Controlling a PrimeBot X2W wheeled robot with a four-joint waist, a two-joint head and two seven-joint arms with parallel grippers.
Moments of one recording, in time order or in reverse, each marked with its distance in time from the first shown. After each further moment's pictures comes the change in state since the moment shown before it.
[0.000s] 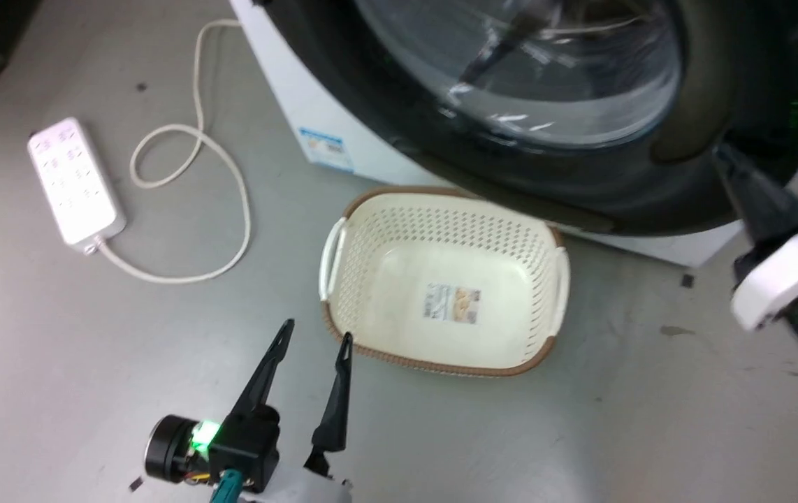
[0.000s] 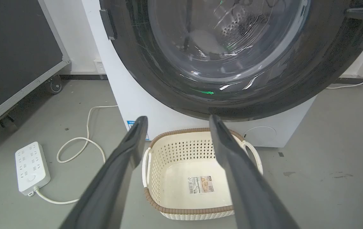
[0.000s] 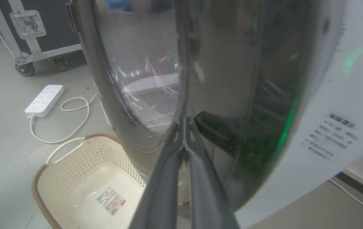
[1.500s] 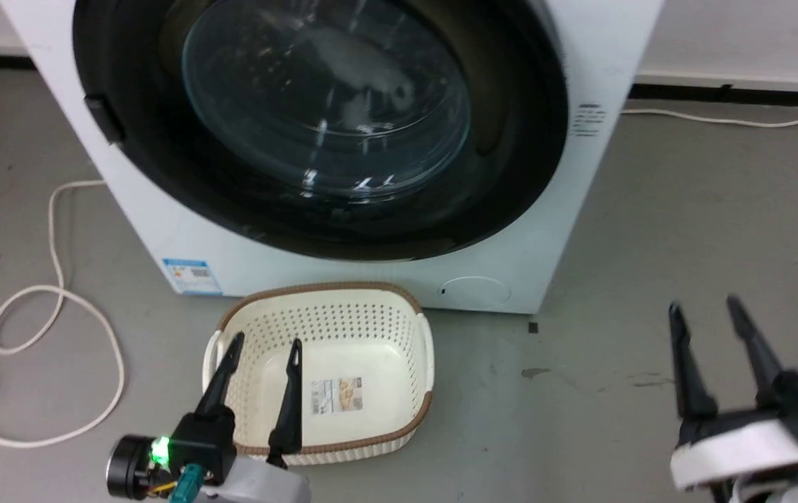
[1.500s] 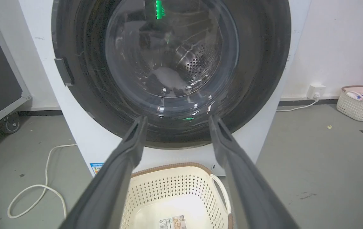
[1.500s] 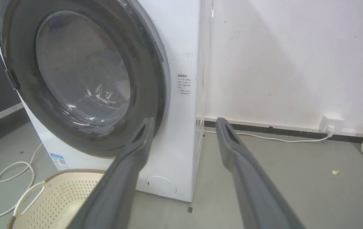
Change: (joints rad) left arm -0.016 0.011 0.093 0.081 -0.027 0.014 0.000; right arm 0.426 0.335 -0.250 -0.148 -0.133 0.002 -0.222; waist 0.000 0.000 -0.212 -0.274
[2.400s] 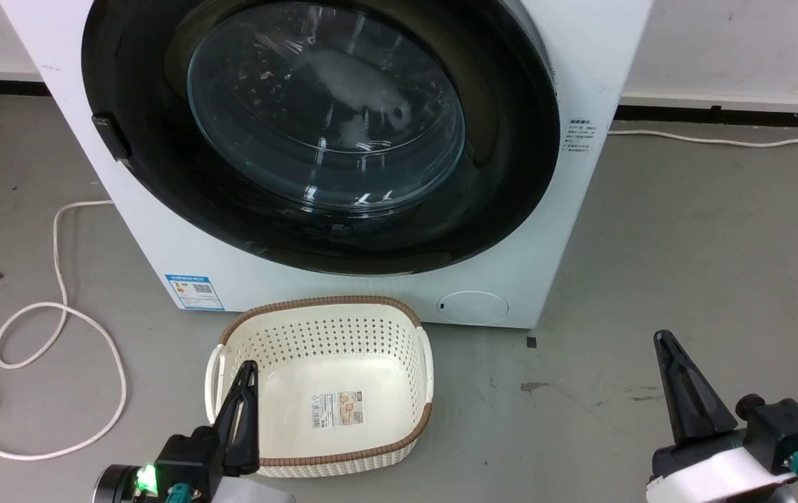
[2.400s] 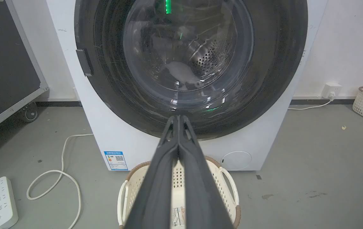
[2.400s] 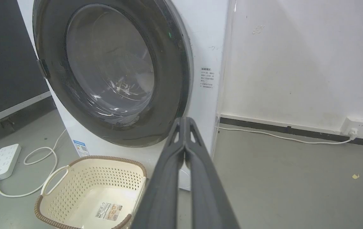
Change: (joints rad) left arm 0.066 -0.006 0.034 -0.001 0.000 0.026 0.010; right arm 0.086 0.049 0.025 -0.020 -0.070 0.000 0.009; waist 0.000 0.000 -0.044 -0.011
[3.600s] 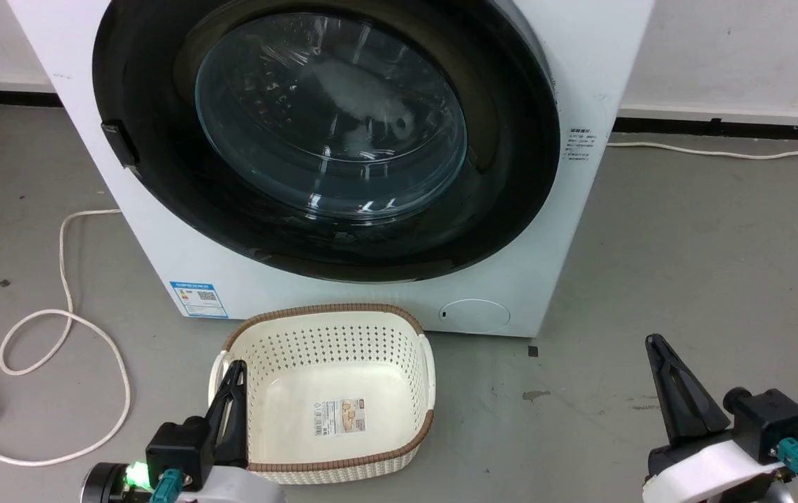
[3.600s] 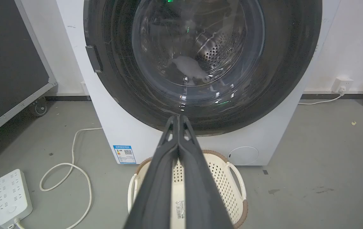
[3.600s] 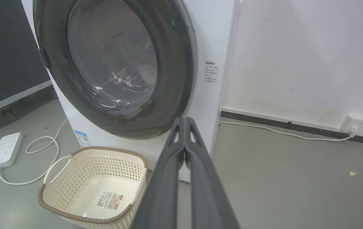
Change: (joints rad) left arm -0.002 -0.004 0.037 -0.021 0.018 -0.010 0.088; right arm 0.000 0.001 0.007 -0.018 -0.014 0.000 0.089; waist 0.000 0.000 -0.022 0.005
